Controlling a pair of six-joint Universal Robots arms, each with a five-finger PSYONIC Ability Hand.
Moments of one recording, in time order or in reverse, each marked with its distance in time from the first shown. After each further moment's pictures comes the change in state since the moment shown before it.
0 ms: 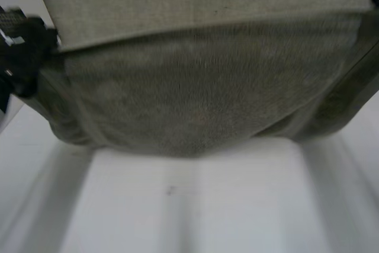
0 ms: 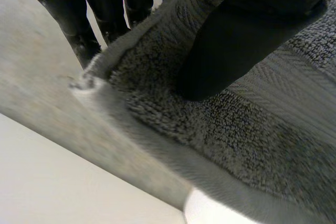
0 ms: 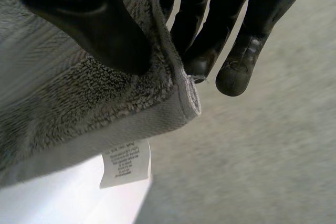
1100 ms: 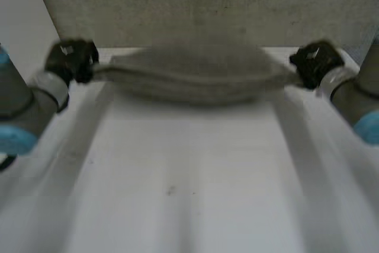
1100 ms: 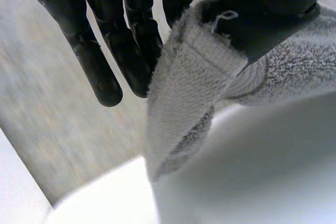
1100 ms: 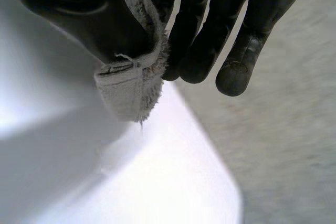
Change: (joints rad) left arm 0.036 -0.796 0.443 0.168 0.069 -0.535; right arm 0.091 0.678 -0.145 -0.336 -0.020 0.057; left_hand 0.005 0.001 0.001 0.001 0.004; right_hand 0.001 0.000 0.000 0.000 0.015
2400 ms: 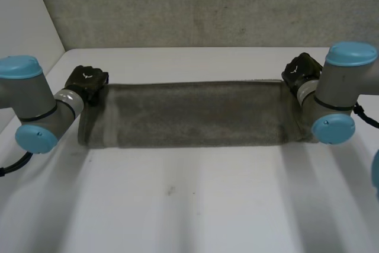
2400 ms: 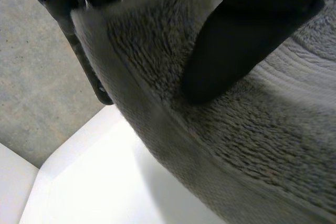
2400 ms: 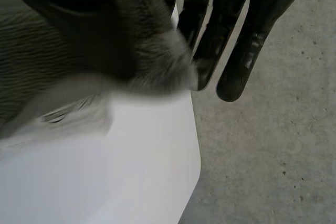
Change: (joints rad) left arm 0.009 -0.347 0.318 -0.147 0.016 0.310; right arm 0.058 0.359 -0.341 -0.016 0.161 -0.419; left_hand -0.253 -0.283 -0.252 -0.256 -0.241; right_hand -0.455 -0.478 -0.463 -0.466 -0.476
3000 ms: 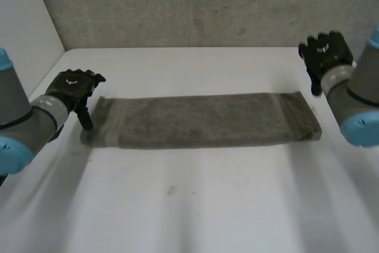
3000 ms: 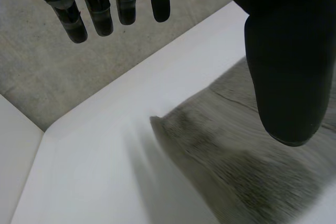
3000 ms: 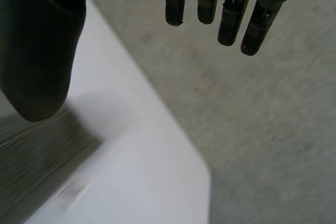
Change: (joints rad) left arm -0.011 0.382 -0.389 -0.089 -0.082 -0.100; right arm -0.035 -0.372 0.374 -0.091 0.000 0.449; left_hand -0.785 -0.768 -0.797 -0.797 -0.769; right_hand -0.644 -0.620 -0.632 -0.618 -0.651
